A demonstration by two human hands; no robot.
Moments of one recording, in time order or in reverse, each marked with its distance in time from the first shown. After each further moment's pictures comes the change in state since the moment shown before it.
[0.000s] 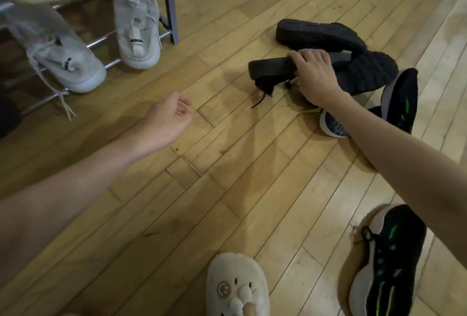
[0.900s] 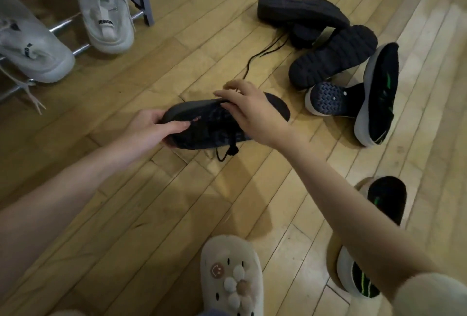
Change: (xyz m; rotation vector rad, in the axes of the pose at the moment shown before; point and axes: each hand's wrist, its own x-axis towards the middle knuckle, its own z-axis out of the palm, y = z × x) left_hand -0.029 -0.013 0.012 -0.324 -0.221 -0.099; right_hand -0.082 -0.122 -0.020 0.496 -0.117 -0.162
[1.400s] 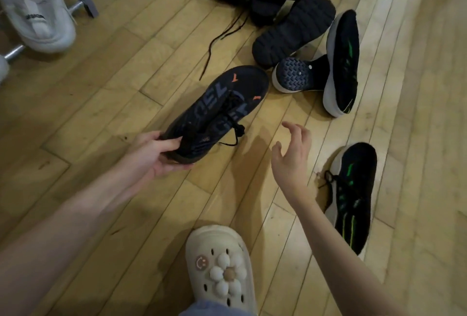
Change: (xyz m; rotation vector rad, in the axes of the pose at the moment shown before) left_hand -0.011 -0.013 0.058 -0.482 -0.193 -0.275; right_hand -0.148 0.021 0.049 0.249 0.573 0.846
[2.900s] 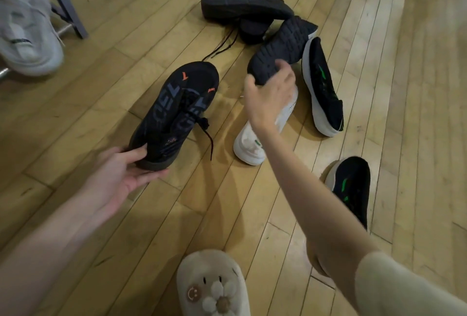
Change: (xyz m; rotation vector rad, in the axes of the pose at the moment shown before) left_hand 0.007 0.010 -0.022 -0.213 0.099 0.044; right_hand 0.124 -0.088 0.034 0.111 0.310 0.104
